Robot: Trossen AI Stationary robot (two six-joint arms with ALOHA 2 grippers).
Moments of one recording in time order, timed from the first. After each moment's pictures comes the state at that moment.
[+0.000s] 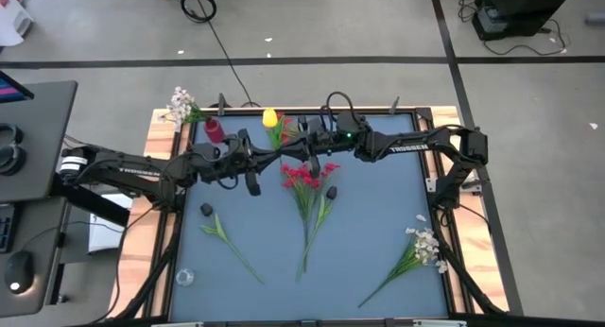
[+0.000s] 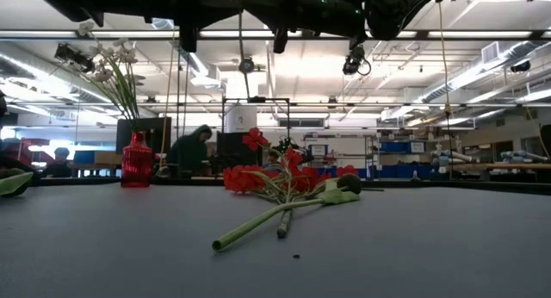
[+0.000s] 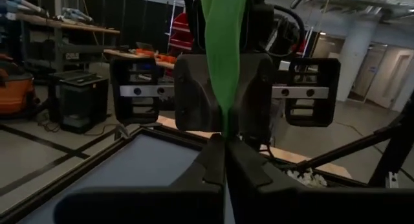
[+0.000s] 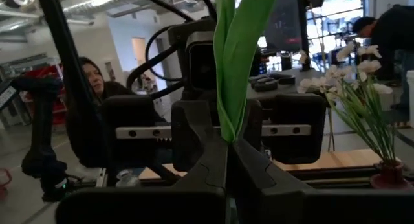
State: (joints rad) left arm 0.04 1.07 0.58 0.58 -0.21 -0.19; right arm -0.24 1.73 1.14 0.73 -0.44 0.26
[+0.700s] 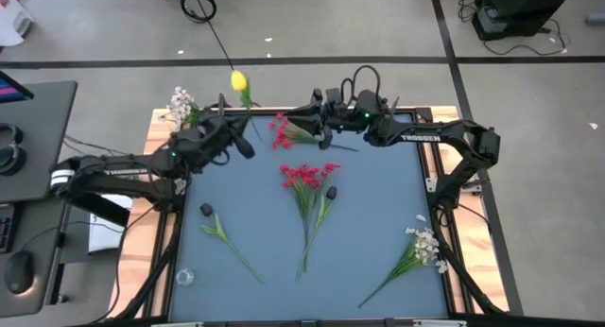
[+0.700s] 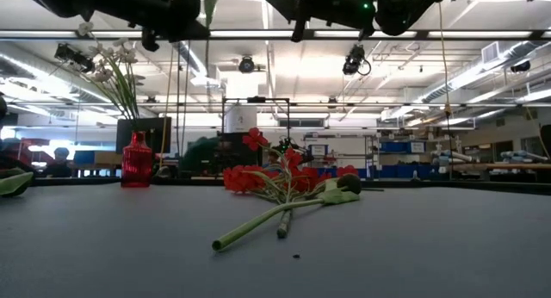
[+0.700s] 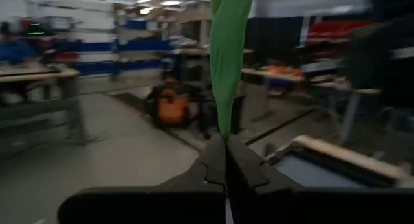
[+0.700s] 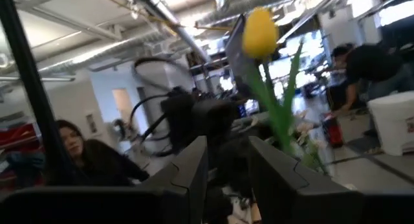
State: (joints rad) left arm 0.24 0.89 0.58 0.41 -0.59 -0.01; right arm -0.38 1.64 1.14 0.80 -0.42 0.41
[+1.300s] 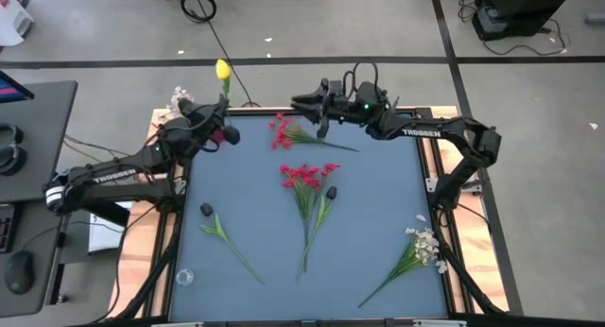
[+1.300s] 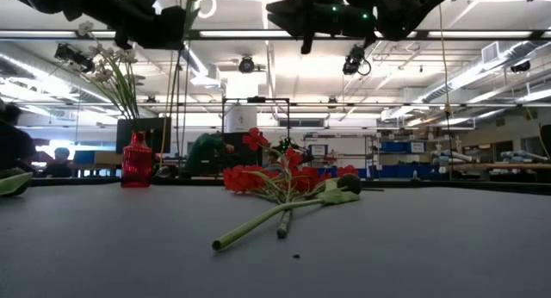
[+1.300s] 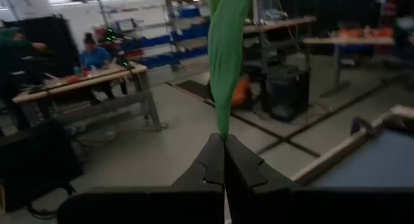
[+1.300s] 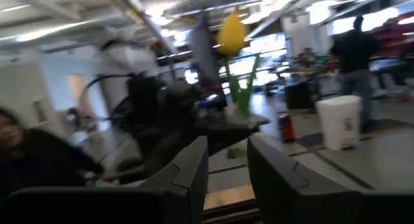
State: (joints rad) left arm 0.41 0.76 0.58 0.19 -0.63 0.13; right arm -0.46 1.64 1.14 0.73 -0.34 0.30
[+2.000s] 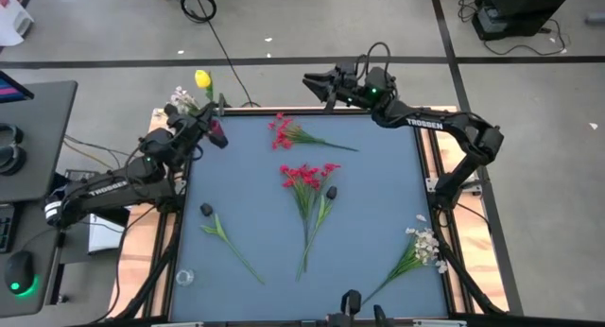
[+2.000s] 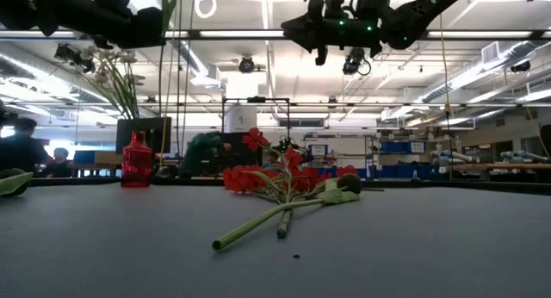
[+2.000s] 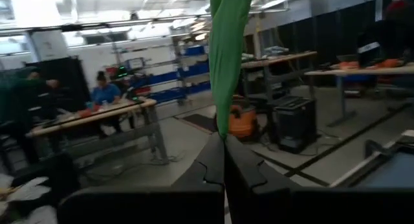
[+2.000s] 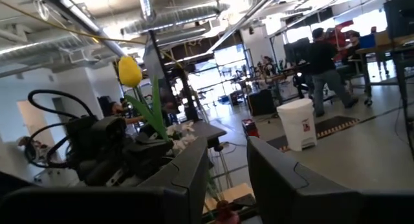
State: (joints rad) left arm 0.46 0.55 0.39 0.36 -0.58 0.26; right arm -0.61 1.64 1.14 0.75 -0.33 0.36
